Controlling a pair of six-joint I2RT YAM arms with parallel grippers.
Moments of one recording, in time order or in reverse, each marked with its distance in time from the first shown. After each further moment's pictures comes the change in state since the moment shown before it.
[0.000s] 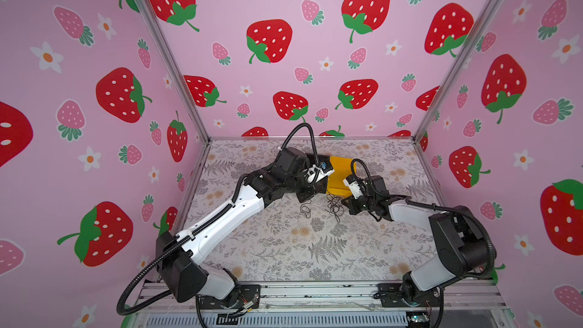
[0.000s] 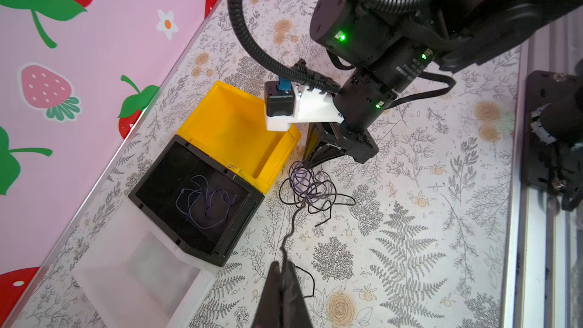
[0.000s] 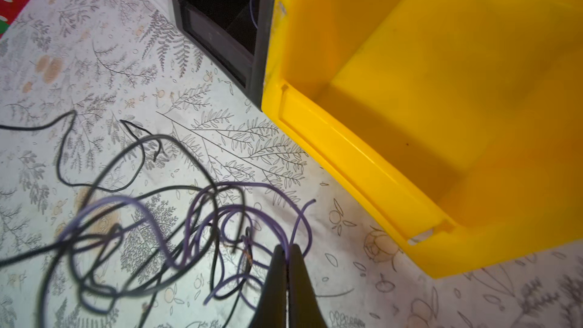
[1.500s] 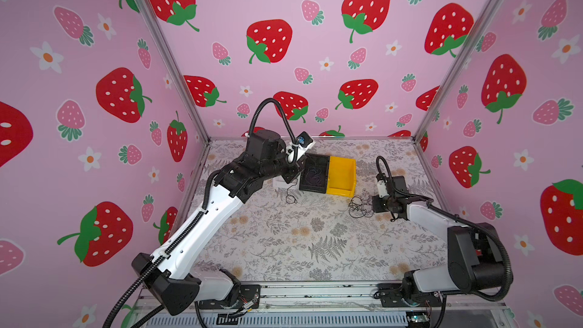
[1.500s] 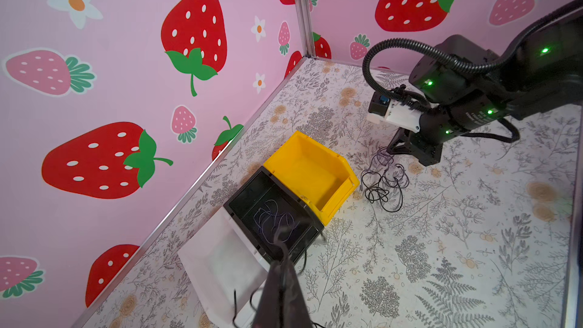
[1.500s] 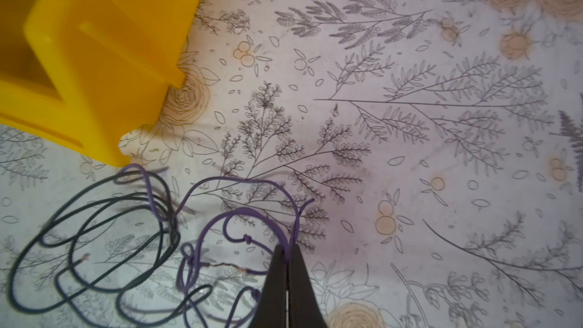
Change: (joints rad) left arm 0.119 -0.097 0.130 0.003 -0.023 -0.043; right arm -0.206 -0.144 -0.011 -0.262 0.390 0.021
